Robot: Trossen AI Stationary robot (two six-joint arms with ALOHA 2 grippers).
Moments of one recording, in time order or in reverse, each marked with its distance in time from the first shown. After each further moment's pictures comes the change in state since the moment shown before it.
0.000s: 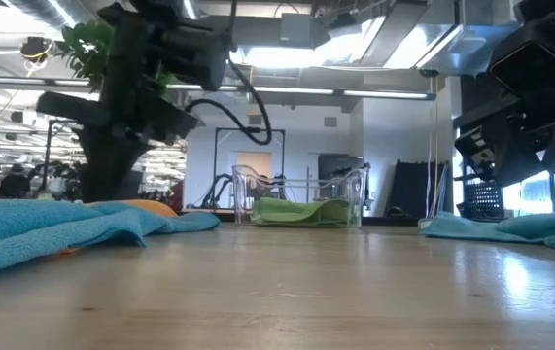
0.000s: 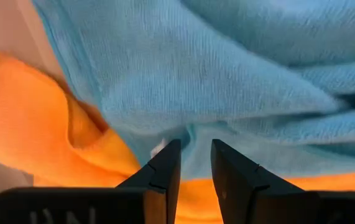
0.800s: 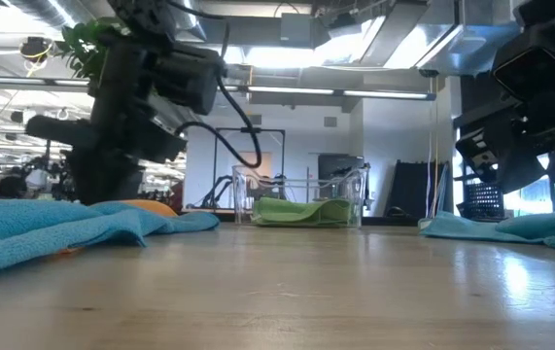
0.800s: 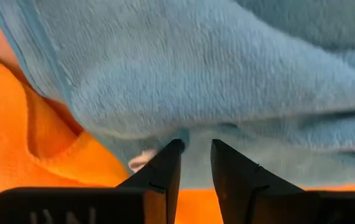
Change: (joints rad) left arm 0.038 0.008 -0.104 0.103 0.033 0.017; right arm 0.000 0.000 0.000 -0.028 0.001 -0.028
